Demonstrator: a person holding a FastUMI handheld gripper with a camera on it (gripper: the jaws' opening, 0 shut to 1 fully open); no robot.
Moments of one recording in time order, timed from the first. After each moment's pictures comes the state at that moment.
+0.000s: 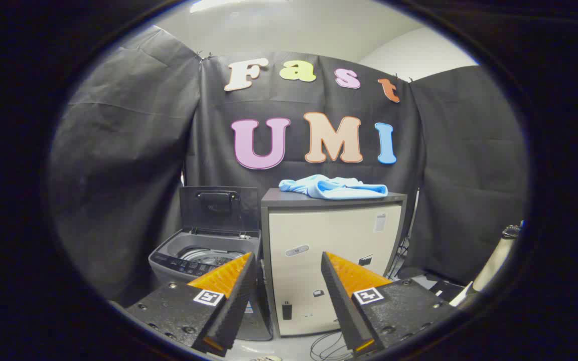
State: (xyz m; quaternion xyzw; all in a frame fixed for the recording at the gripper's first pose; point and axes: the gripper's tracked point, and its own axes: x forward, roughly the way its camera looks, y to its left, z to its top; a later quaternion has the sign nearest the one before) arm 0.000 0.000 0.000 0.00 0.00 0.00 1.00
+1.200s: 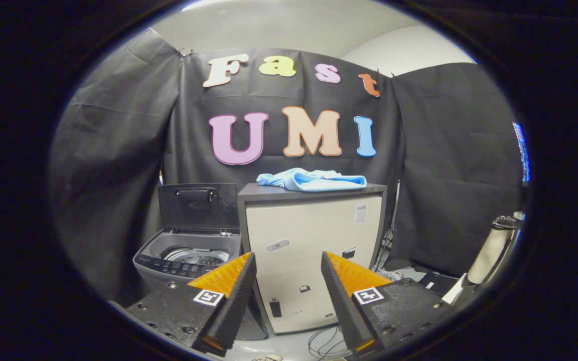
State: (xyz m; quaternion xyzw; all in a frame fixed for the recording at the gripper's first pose) arm 0.003 -0.025 -0.011 0.02 0.01 -0.06 1.00
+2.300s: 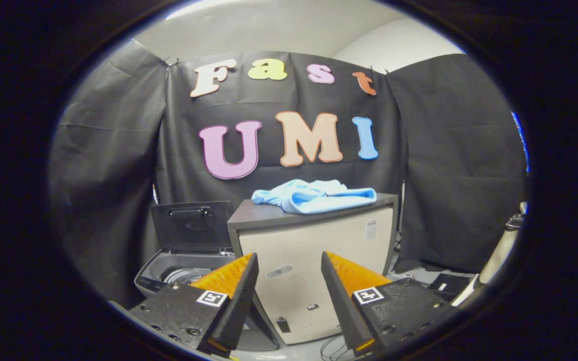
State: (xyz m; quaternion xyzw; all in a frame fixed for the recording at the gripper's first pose) arm 0.071 -0.036 0.034 0.05 -0.02 -0.06 1.00
